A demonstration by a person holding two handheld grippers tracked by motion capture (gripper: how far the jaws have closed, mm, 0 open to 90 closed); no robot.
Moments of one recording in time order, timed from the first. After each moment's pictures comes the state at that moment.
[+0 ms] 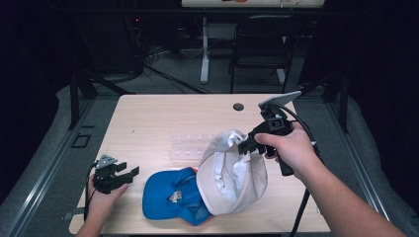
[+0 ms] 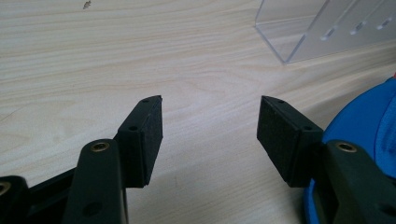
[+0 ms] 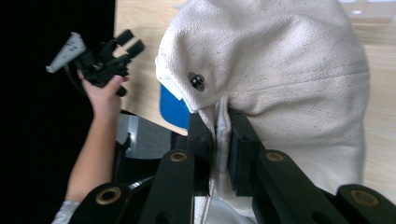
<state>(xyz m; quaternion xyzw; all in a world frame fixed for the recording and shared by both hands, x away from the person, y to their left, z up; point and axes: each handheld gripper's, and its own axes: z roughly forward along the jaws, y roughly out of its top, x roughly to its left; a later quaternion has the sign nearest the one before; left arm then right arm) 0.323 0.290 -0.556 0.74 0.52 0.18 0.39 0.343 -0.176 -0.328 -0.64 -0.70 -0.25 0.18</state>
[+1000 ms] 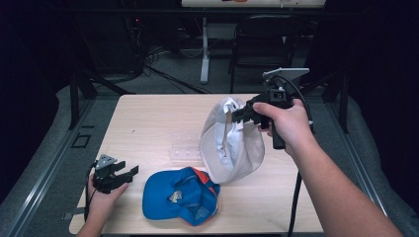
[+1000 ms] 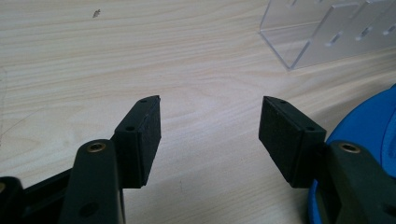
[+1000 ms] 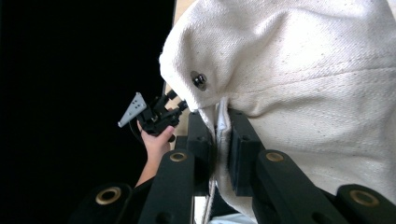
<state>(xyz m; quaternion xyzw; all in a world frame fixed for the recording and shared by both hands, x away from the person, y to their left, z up) 0.322 0.289 -0.555 0.73 0.52 0.20 0.39 0.374 -0.176 -0.287 -0.64 -0.65 -0.36 0.19</state>
